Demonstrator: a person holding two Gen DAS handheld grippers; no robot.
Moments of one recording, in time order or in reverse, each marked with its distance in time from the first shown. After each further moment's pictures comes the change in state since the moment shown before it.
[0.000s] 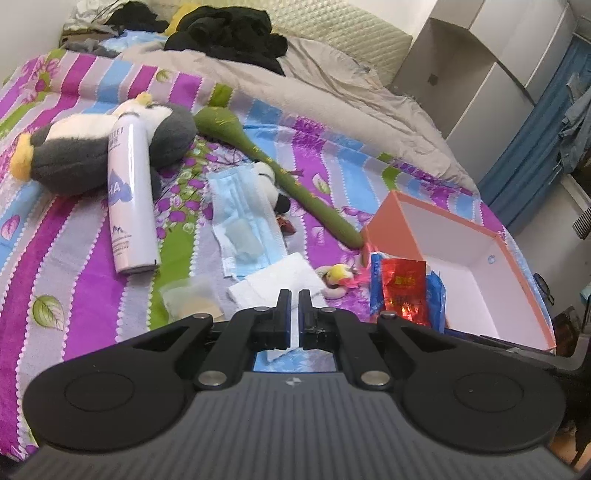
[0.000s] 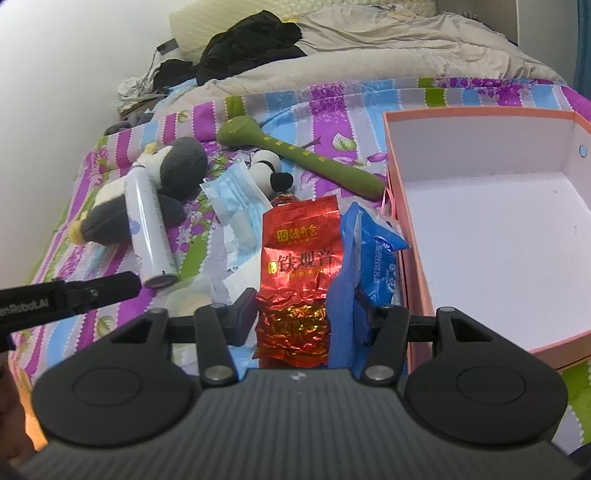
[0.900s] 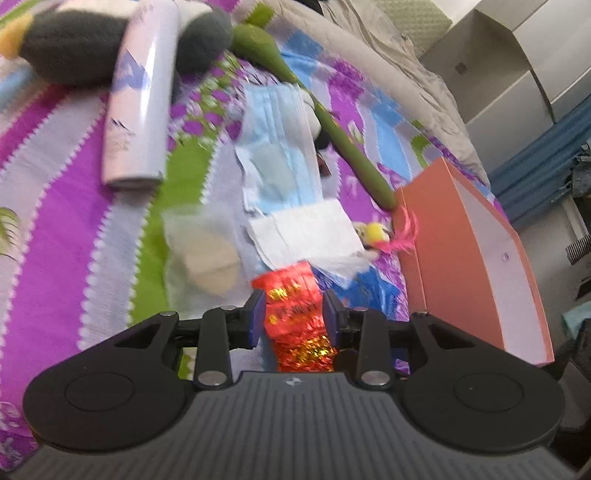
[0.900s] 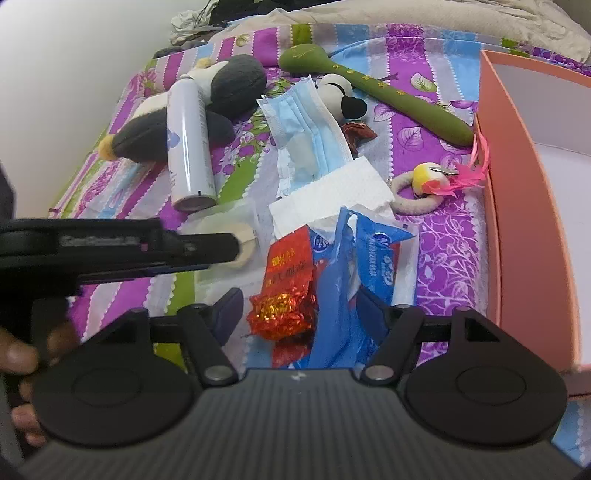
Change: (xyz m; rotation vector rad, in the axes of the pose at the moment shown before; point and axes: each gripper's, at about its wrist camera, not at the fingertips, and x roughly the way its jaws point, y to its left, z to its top) left arm 0.073 0.061 -0.025 -0.184 0.149 -0.061; right arm 0.056 0.024 -0.028 -0.148 0.181 0.143
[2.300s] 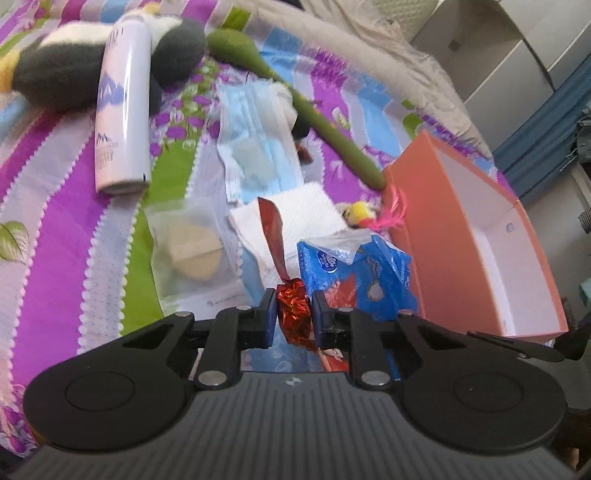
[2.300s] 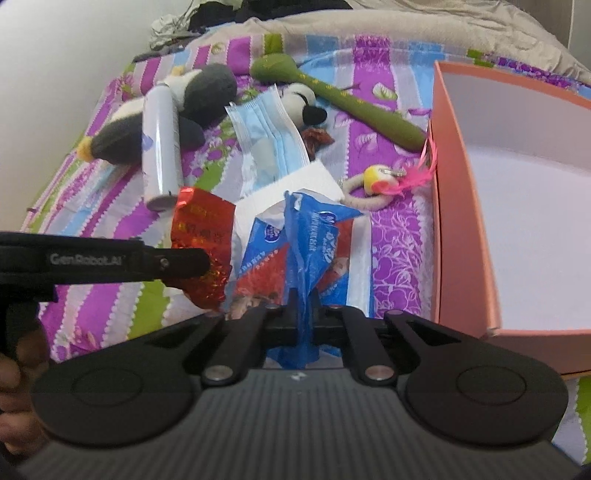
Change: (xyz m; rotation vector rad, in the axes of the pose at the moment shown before) left arm -0.004 -0.037 -0.016 0.093 0.029 0.060; right arm -0.027 -0.015 -0.005 -0.005 -0.033 -0.090
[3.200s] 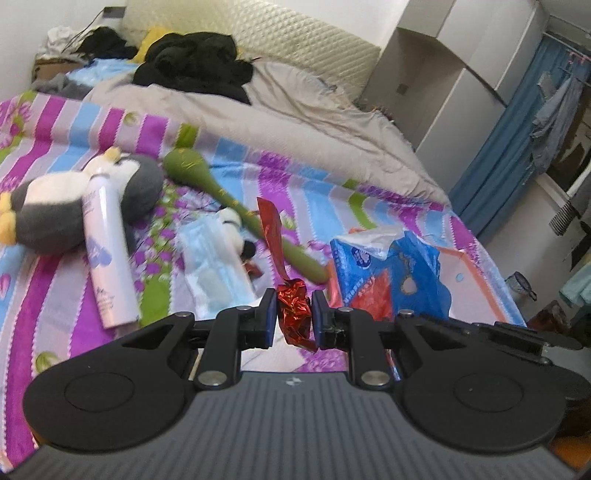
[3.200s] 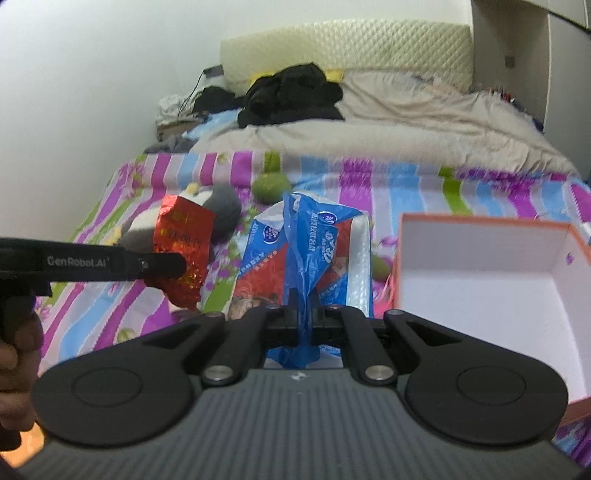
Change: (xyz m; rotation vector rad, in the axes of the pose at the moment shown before) left arm -0.118 -0.060 0.059 0.158 -0.220 -0.048; right arm -0.112 0.005 0.057 -0.028 -0.283 -0.049
